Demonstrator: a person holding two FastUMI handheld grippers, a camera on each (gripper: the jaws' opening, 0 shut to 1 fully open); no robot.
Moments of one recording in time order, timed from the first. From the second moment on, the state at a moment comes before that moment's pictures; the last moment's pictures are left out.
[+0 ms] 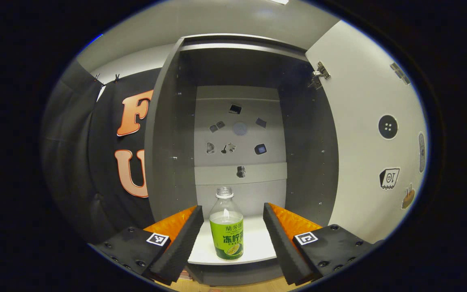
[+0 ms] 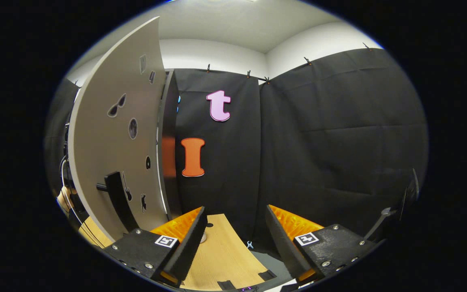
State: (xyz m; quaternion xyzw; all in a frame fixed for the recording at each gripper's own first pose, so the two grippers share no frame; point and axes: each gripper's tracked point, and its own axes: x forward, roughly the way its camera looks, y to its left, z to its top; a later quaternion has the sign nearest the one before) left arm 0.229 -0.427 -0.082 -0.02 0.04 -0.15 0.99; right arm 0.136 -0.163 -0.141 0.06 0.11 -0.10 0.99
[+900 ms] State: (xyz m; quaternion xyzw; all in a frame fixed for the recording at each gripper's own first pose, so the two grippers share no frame) left arm 0.263 -0.433 -0.139 -0.05 0.10 -0.16 0.98; right arm 0.140 -0.176 -0.172 0.09 0.15 -0.12 0.98
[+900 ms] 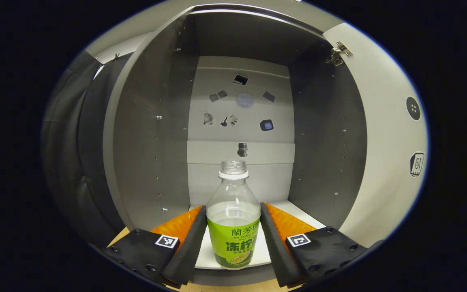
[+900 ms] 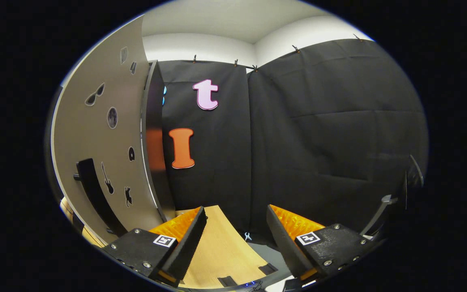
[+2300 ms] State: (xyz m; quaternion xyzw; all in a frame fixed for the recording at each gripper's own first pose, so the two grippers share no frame) left arm 0.066 -0.244 -0.336 -0.08 0.22 -0.13 0.96; right arm 0.087 -0.079 -0.187 0.13 0.18 -0.11 0.97
